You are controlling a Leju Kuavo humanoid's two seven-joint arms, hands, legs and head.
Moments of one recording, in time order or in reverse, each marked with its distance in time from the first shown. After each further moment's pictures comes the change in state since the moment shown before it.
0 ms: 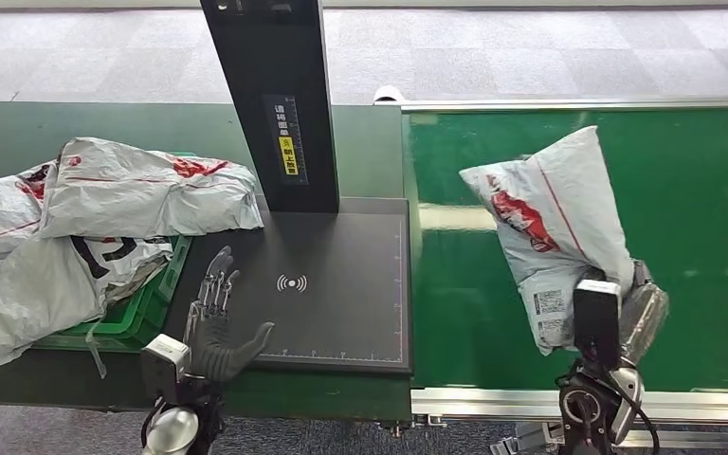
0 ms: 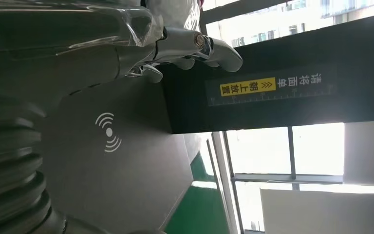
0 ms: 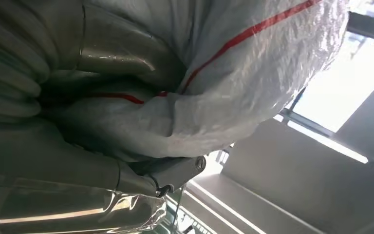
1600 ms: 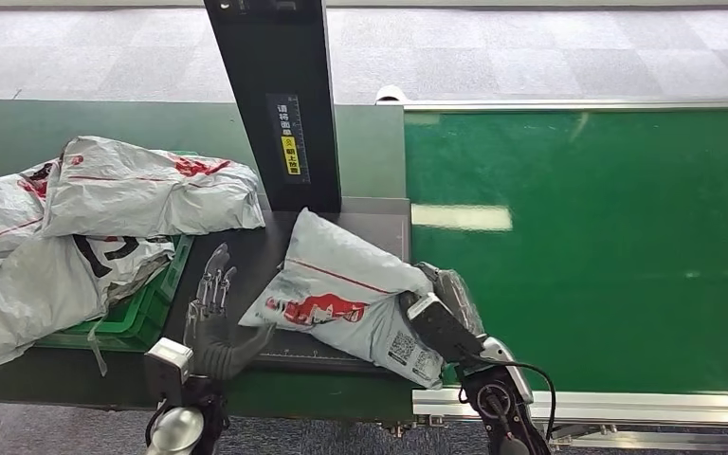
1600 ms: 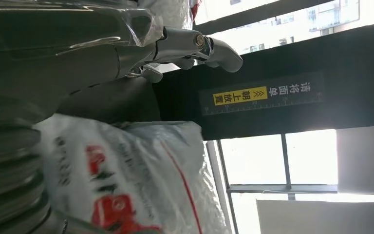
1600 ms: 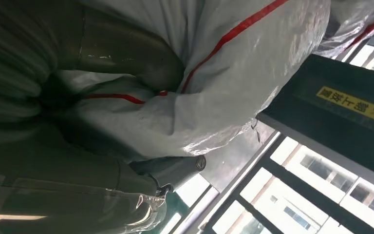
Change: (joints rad) left arm -0.002 0.008 -0.032 0.007 -0.002 0.087 -0.038; right arm -0.062 -0.001 0.426 0.149 -0.013 0.583 0.018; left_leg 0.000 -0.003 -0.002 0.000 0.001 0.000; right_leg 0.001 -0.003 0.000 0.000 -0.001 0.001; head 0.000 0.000
